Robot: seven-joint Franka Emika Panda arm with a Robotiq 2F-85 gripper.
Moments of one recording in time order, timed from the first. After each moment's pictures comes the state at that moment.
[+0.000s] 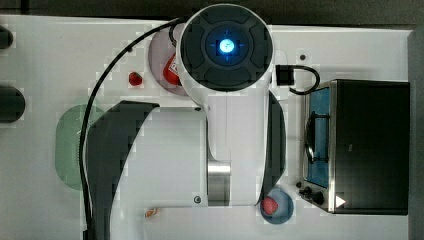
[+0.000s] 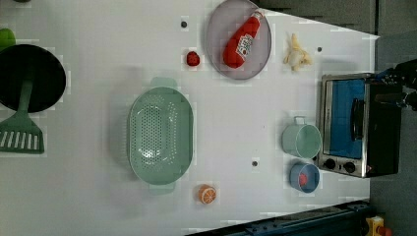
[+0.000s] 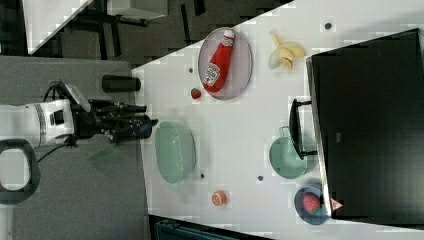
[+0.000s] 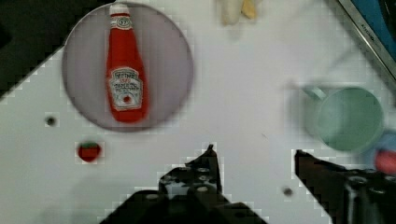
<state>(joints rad) 0.01 -0.02 0.00 -1.77 -0.02 0.19 -0.05</state>
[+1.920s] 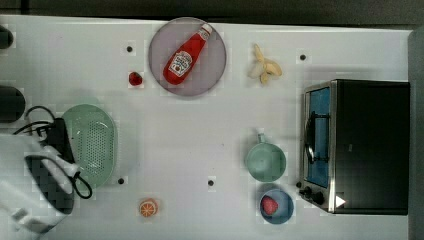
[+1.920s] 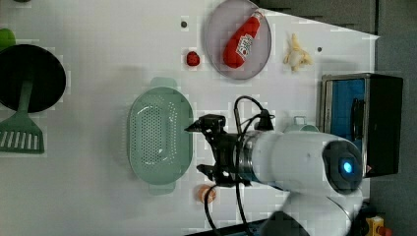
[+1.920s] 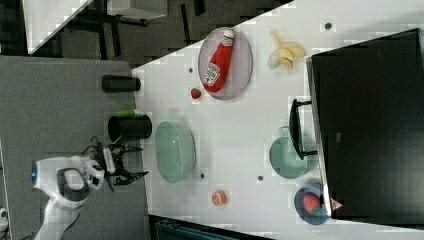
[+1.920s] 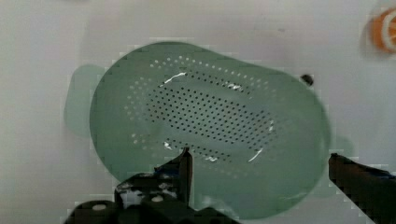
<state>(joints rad) 0.09 0.19 0.60 -2.10 -0.02 0.71 1.22</state>
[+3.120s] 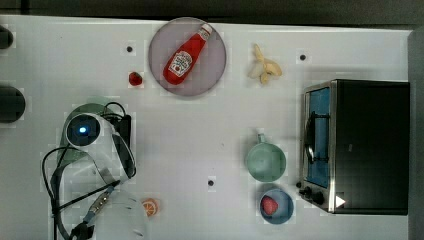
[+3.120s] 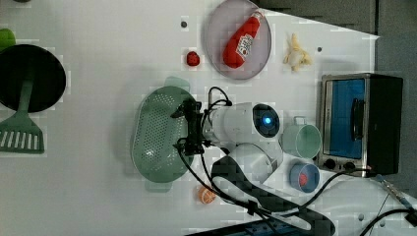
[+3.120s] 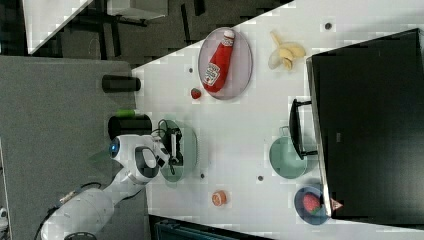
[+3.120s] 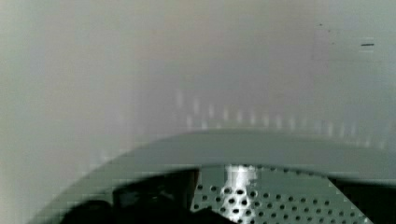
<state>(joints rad) 0.30 0.60 0.26 -2.12 0.01 1.11 1.30</state>
